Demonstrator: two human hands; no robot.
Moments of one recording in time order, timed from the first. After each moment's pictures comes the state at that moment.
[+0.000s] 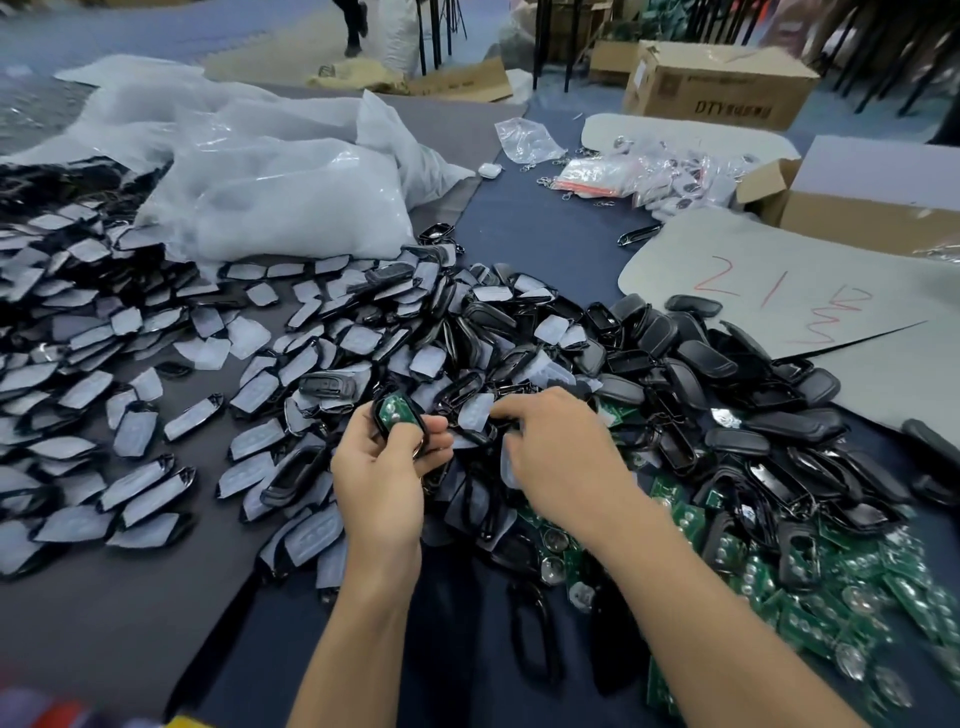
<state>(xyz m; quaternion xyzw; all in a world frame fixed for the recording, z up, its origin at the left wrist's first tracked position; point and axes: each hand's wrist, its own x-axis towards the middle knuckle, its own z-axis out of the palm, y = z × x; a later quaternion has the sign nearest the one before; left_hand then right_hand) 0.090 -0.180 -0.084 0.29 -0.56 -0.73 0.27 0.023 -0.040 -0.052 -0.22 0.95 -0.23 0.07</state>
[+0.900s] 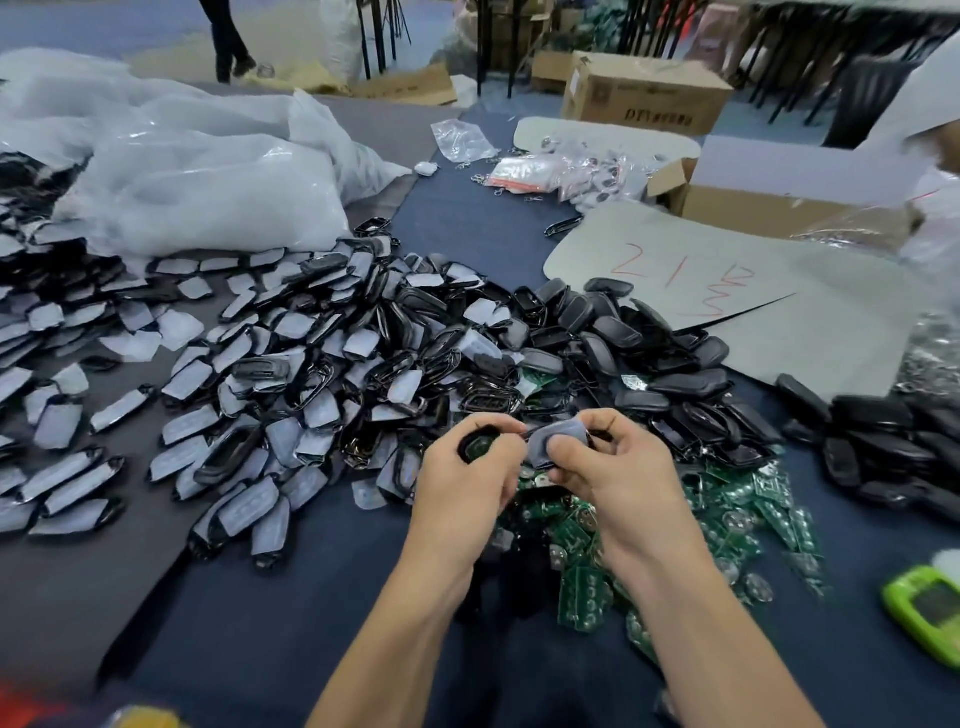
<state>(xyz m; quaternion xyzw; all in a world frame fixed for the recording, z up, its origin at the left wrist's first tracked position) 0.114 -0.080 -0.066 0.17 -0.64 -0.75 0.02 0.082 0.055 -0.048 0.11 0.64 -0.75 0.09</state>
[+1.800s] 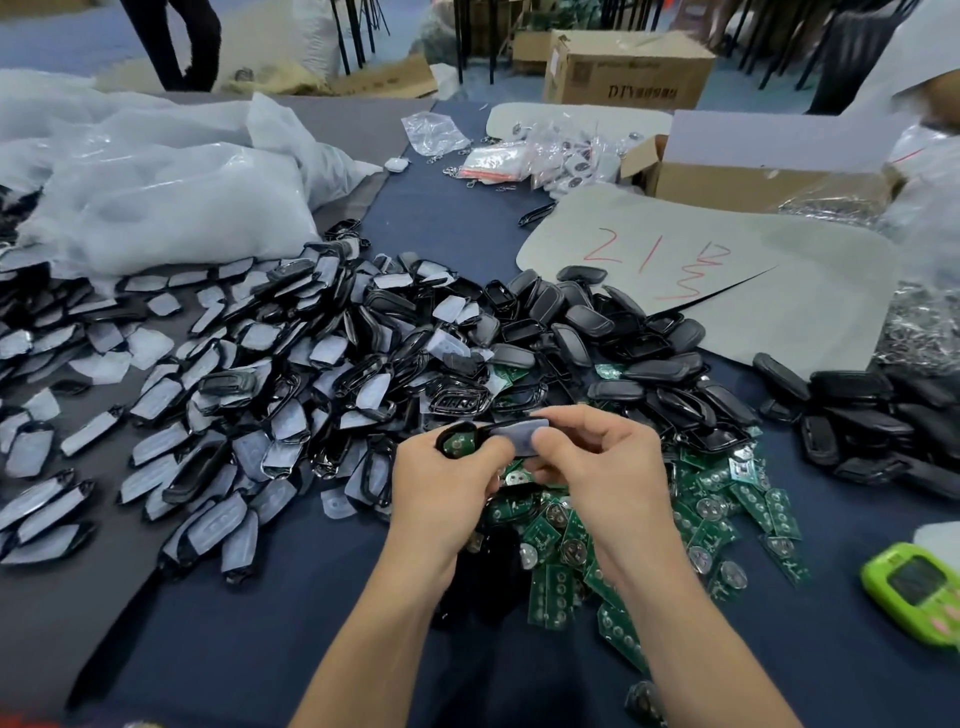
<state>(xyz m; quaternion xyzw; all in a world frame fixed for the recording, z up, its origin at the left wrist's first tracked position) 0.099 -0.062 -0.068 0.20 -0.70 -0.69 0.05 0.081 0.076 -0.054 0.06 0.72 -0.70 0.03</state>
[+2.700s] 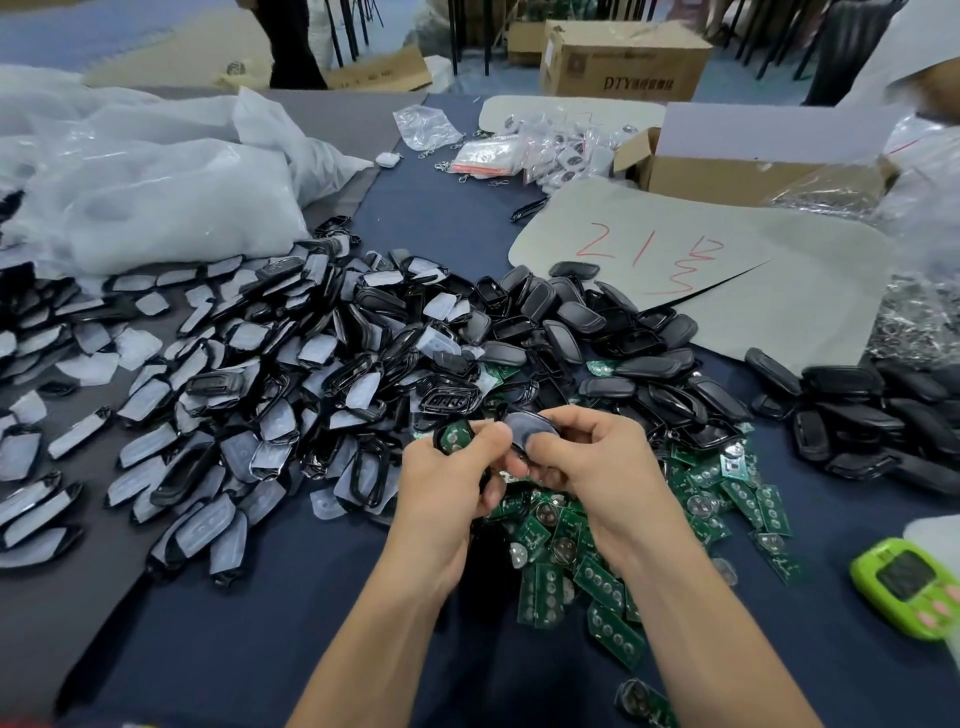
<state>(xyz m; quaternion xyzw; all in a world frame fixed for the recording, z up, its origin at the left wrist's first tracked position) 0.101 -0.050 -0.063 0.18 -0.61 -0.77 0.00 0.068 0.088 -0.055 0.06 0.66 -0.73 0.13</state>
